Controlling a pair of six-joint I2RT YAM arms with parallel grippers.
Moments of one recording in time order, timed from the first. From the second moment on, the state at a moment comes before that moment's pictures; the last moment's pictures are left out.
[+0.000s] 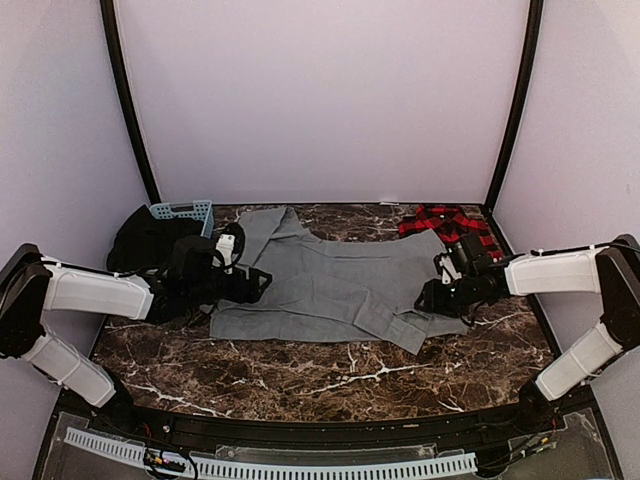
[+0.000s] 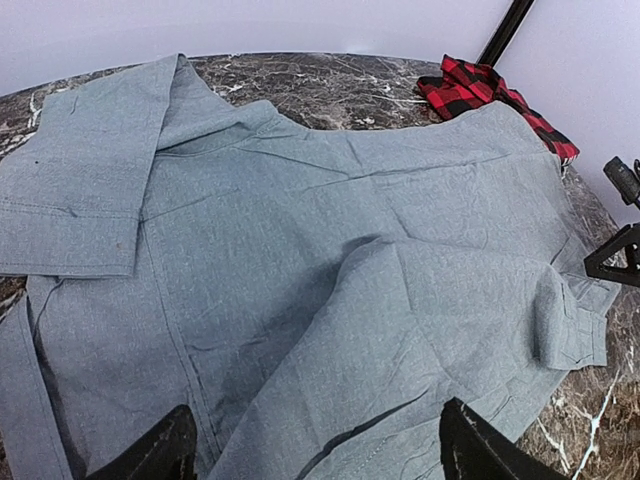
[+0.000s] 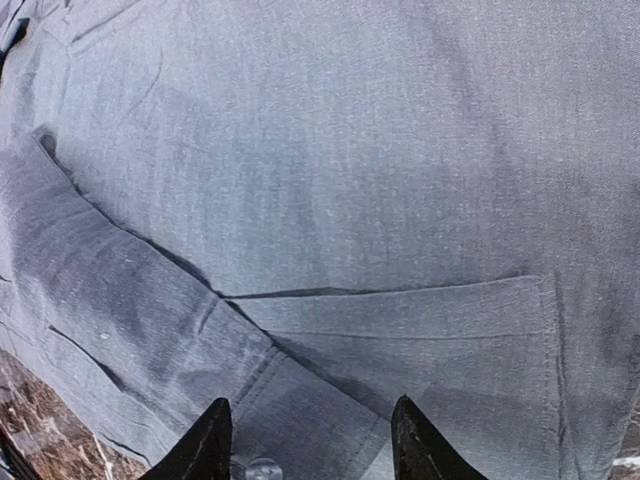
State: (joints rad) left arm -0.65 1.43 0.62 0.30 -0.03 -0.33; right arm 0.45 1.46 0.70 -0.26 -0.14 0.52
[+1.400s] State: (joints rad) left arm -0.65 1.43 0.62 0.30 -0.02 -0.33; right arm 0.56 1.41 0.62 -0.25 0.03 0.48
